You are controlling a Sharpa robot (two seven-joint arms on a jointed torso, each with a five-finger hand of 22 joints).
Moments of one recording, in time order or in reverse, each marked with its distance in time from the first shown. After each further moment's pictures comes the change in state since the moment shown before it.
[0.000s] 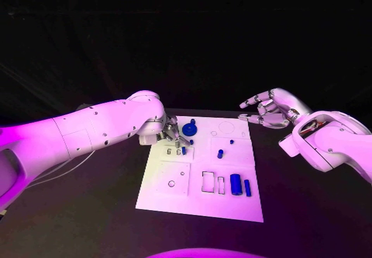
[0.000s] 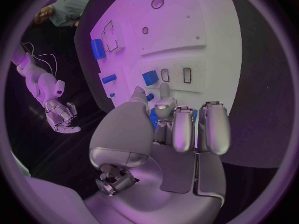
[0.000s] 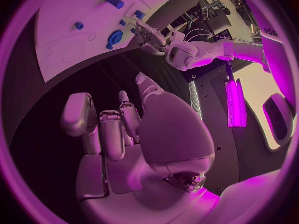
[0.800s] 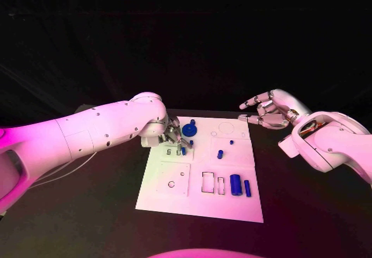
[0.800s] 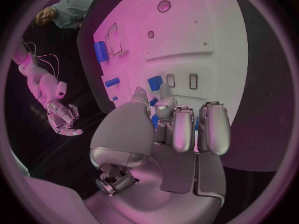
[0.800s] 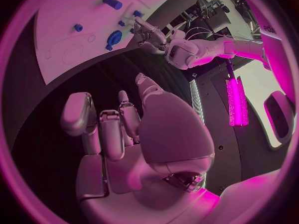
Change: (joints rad) left arm -0.003 0.010 -0.002 0.003 0.021 0.016 -0.002; left_hand 0.015 0.014 0.000 0.000 0.000 -0.007 0.000 0.008 0.011 0.000 0.000 0.004 0.003 0.000 0.000 0.000 0.000 0.000 0.000 0.000 0.004 0.005; right arm 0.000 0.002 0.000 -0.001 0.022 0.010 -0.004; right_hand -0.004 0.004 0.000 0.000 0.000 0.000 0.000 0.000 0.000 0.000 0.000 0.000 0.001 0.000 0.000 0.000 0.000 0.000 0.000 0.000 -0.002 -0.002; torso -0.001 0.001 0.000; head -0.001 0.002
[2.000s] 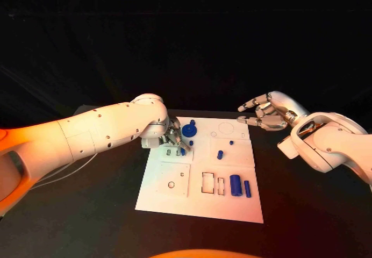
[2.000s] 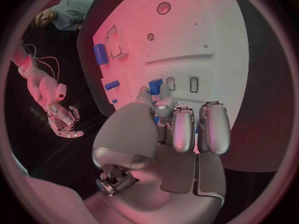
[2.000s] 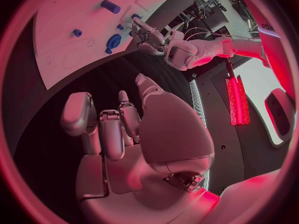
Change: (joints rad) left arm -0.004 0.006 0.000 -0.002 -0.008 0.016 -0.002; left_hand 0.084 0.029 0.029 -0.024 0.000 -0.014 0.000 0.009 0.026 -0.004 -0.004 0.000 -0.005 0.000 0.000 0.000 0.001 0.000 -0.004 0.004 0.000 0.002; right arm -0.002 0.006 0.000 -0.009 0.012 0.029 0.001; right_hand -0.004 0.004 -0.005 0.004 0.035 0.000 0.000 0.000 -0.003 0.000 0.000 0.000 0.000 -0.004 -0.004 0.000 0.000 0.000 0.004 -0.004 -0.005 -0.001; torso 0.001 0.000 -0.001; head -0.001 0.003
